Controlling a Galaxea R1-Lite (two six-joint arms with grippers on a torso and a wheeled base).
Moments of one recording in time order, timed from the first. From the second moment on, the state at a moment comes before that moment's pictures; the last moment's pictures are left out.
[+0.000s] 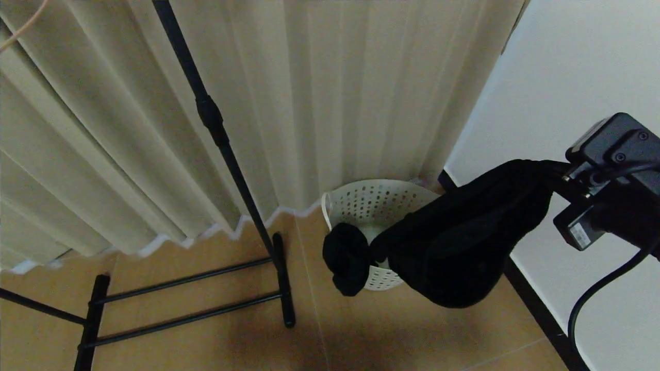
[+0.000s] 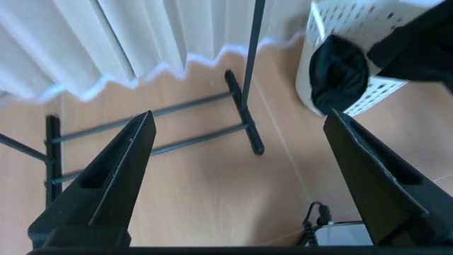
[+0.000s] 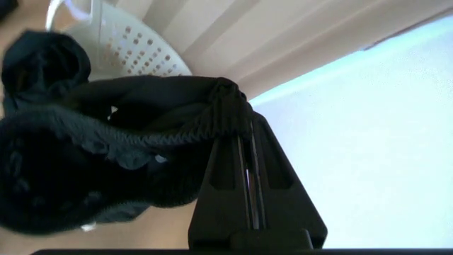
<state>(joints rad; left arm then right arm) 0.00 0.00 -0.04 0.11 -0.05 0.02 0.51 1.25 -0.70 -0.43 -0.36 -0.72</state>
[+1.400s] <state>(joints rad) 0.00 0.00 -0.04 0.11 -0.05 0.03 0.52 1.21 -0.57 -0.43 -0.34 -0.64</state>
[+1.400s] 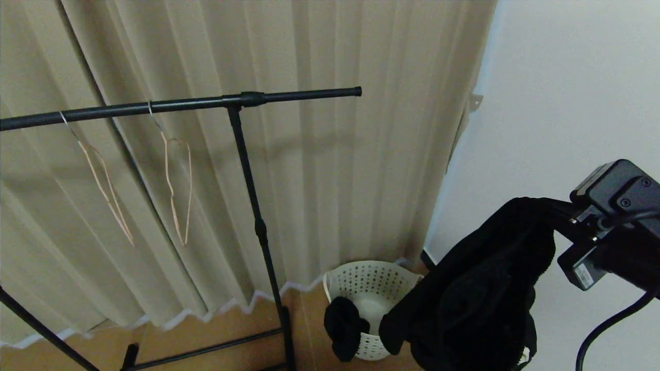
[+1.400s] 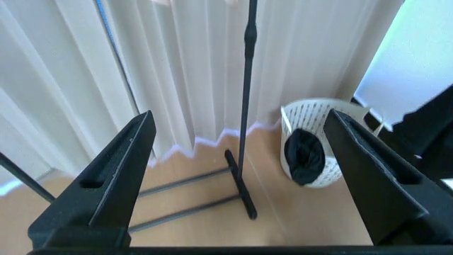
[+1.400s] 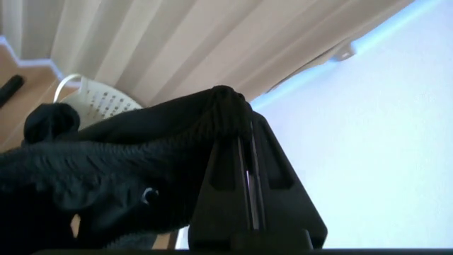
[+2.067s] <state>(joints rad) 0.00 0.00 -0.04 0.11 -0.05 0.03 0.52 1.21 -0.57 -0.43 -0.34 -0.64</state>
